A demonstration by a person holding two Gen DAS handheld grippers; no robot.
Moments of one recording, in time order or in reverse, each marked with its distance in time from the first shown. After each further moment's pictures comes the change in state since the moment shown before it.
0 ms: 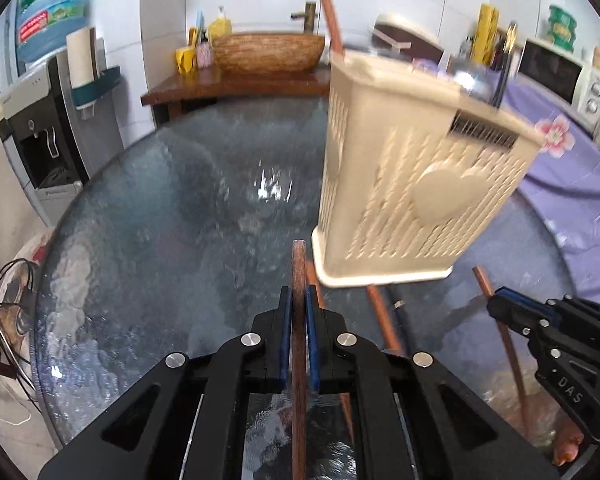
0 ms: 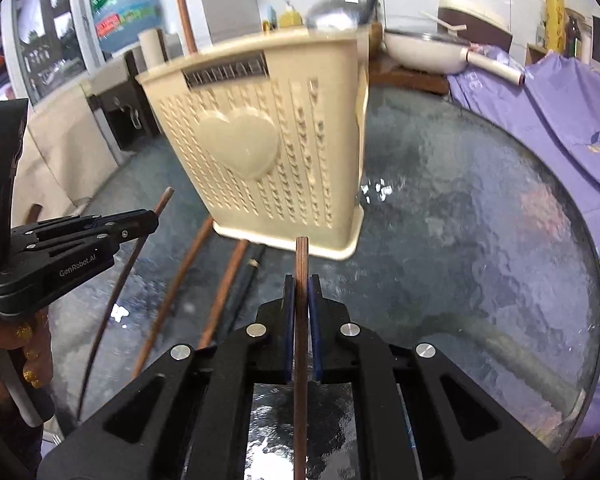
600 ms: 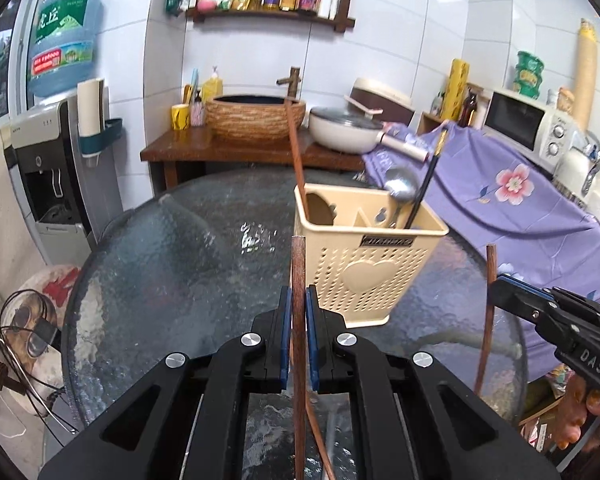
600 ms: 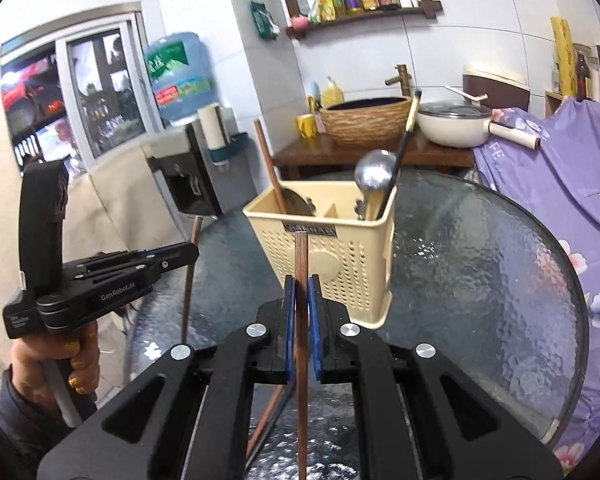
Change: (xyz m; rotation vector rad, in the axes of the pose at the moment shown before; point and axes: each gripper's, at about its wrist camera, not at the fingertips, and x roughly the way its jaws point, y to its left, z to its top) left arm -0.094 -0.012 0.023 -0.003 -0.192 -0.080; right arm -0.112 0.008 0.032 -0.007 -0.214 0.198
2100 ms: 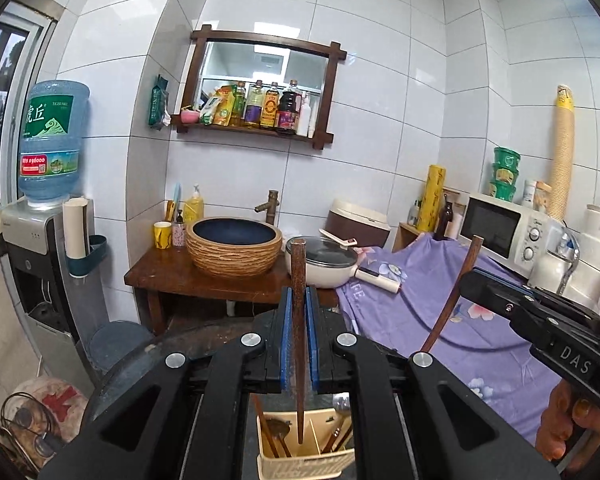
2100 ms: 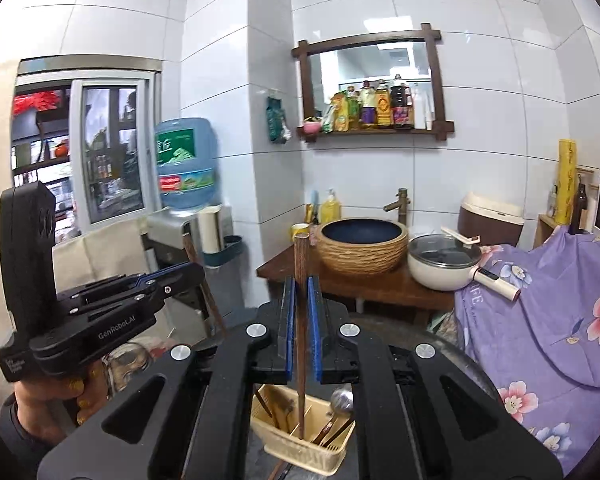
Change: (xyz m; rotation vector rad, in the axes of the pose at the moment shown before) left arm -0.049 -0.032 0.167 -0.004 -0.338 -0.051; right arm -0.036 0.032 0.192 -0.160 -0.276 -0.107
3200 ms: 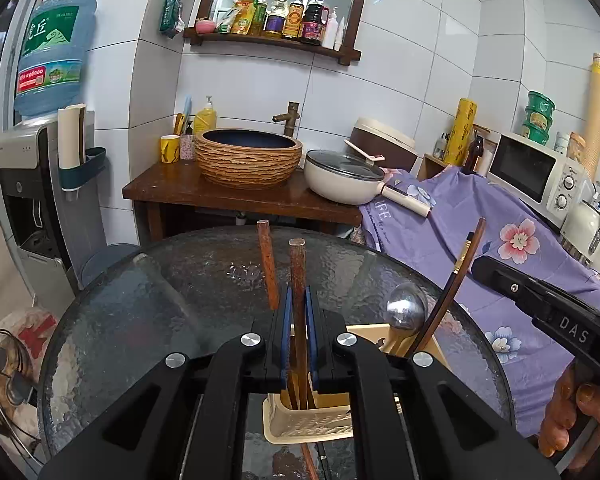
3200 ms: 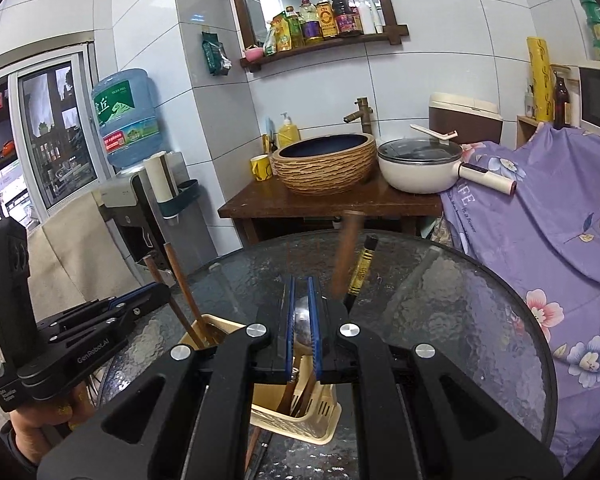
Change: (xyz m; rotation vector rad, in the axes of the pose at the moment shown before) left arm 0.077 0.032 -0.110 -0.051 0.245 0.034; right arm 0.082 -0.050 -0.117 0.175 0.205 -0.085
